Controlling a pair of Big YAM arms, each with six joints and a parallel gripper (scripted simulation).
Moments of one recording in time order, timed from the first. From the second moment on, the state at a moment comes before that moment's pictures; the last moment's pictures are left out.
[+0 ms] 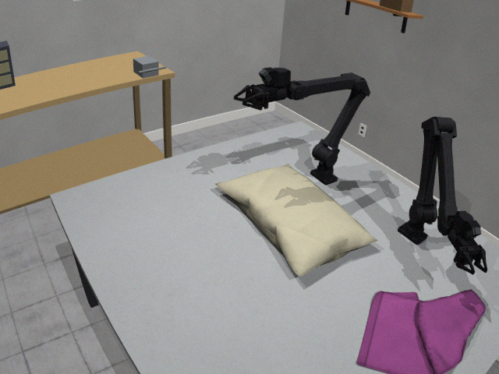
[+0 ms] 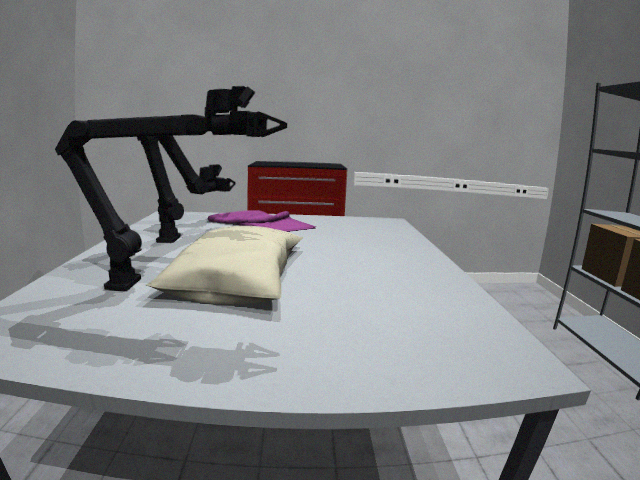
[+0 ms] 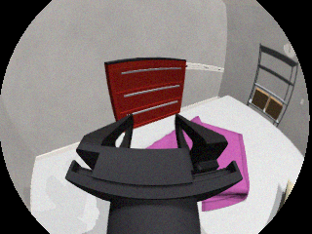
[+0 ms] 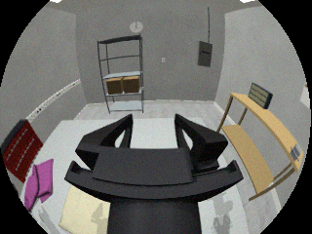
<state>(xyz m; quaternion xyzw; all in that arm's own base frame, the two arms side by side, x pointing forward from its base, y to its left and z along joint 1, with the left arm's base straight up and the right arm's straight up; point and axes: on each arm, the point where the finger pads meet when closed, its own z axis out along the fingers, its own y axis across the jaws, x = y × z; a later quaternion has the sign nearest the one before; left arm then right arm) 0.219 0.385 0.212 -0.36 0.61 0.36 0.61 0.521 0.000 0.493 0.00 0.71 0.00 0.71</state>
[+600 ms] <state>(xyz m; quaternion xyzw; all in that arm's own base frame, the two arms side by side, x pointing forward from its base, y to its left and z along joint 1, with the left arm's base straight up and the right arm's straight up) 0.345 0.333 0.265 -0.27 0.66 0.26 0.65 0.521 0.000 0.492 0.00 0.71 0.00 0.71</state>
